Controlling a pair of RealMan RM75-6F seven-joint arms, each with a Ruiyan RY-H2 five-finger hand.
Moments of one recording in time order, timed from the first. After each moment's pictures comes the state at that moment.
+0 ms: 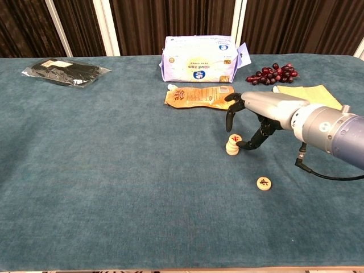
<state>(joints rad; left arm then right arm) -0.07 -1.00 -0.08 -1.67 1.37 1.42 -0.09 0.75 -1.66 0.19 -1.44 -1.00 0.95 -0.37</state>
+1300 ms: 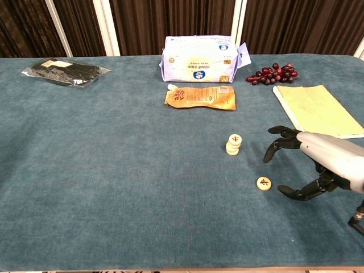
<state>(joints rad) -0.07 -0.99 -0.08 -1.69 1.36 1.41 -0.11 0.42 -1.64 -0.01 -1.62 -1.21 1.25 -0.31</state>
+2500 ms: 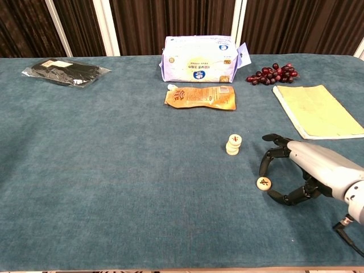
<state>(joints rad) -0.07 -0.99 -0.08 -1.69 1.36 1.41 -0.12 0.38 -1.75 0.04 -1.48 -1.24 1.20 -0.26</state>
